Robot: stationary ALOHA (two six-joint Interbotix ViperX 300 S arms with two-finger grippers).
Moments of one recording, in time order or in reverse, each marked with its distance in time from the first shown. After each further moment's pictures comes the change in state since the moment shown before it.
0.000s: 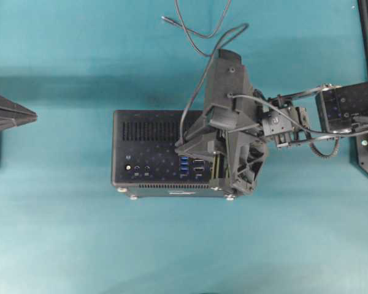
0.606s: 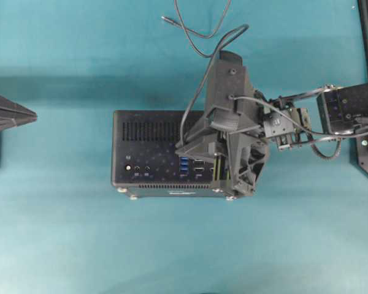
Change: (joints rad) left arm 0.000 0.000 0.000 0.000 0.000 0.000; right arm 0.000 -0.005 -0.003 -0.006 0.000 0.000
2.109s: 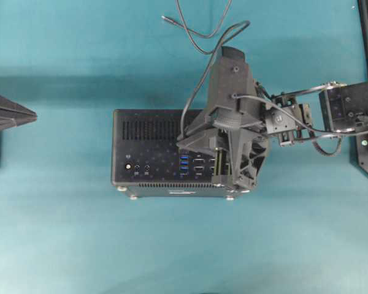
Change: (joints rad) left arm 0.000 0.000 -0.002 -0.002 0.000 0.000; right arm -0.011 -0.015 0.002 -0.081 0.003 0.000
